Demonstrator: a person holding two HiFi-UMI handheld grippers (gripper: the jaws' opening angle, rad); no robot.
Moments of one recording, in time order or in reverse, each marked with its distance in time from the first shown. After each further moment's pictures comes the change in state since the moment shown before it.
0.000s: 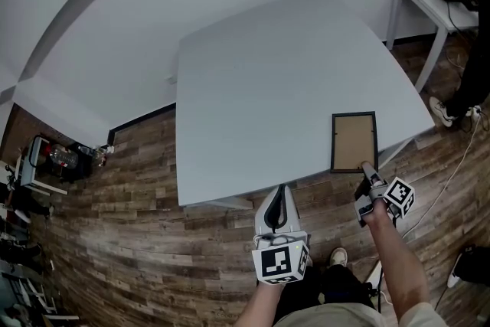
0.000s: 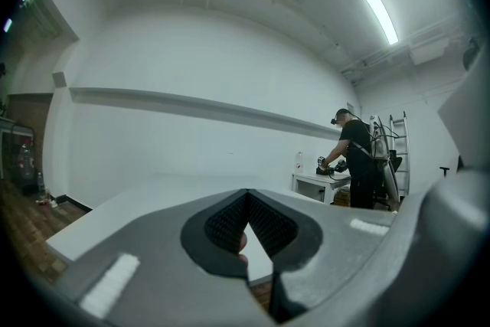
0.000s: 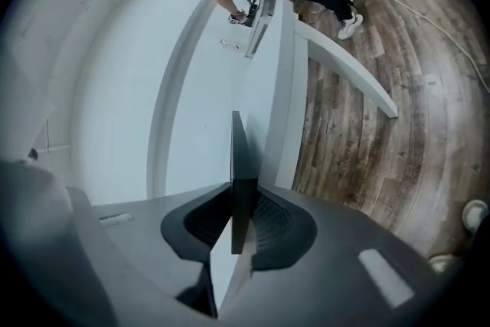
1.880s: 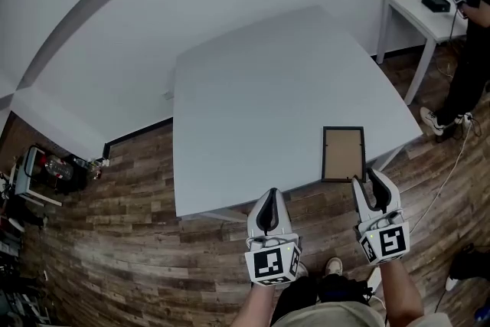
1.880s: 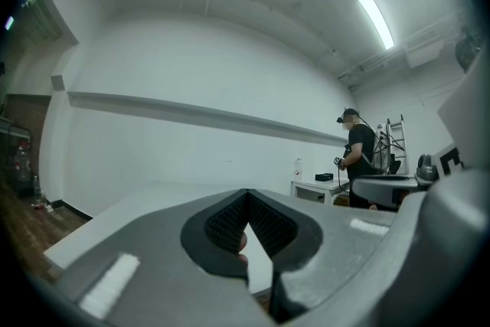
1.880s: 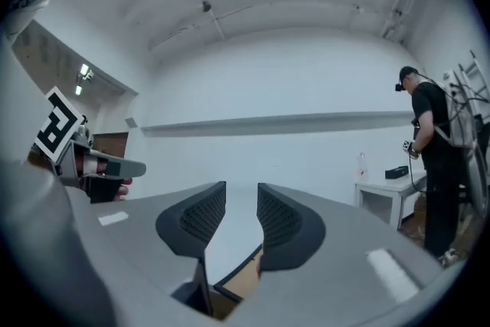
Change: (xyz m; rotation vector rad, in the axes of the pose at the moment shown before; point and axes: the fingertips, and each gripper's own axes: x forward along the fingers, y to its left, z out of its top) left arm 0.001 0.001 0.024 0.011 -0.051 -0.014; right arm -0.097 0.226 -0.034 -1.416 -0.251 0.218
